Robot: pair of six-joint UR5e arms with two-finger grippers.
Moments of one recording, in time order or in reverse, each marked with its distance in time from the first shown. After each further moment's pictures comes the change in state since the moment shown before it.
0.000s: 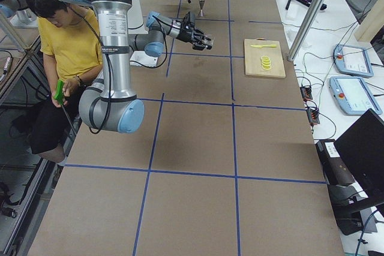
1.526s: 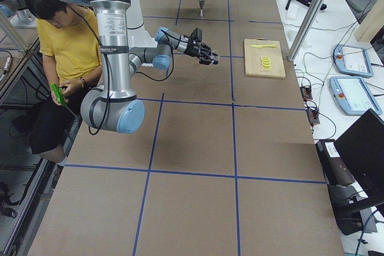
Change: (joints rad) left arm -0.867 -0.396 0.169 0.546 -0.822 0.326; right arm 0.062 0.008 -0.226 0.107 0.003 0.005
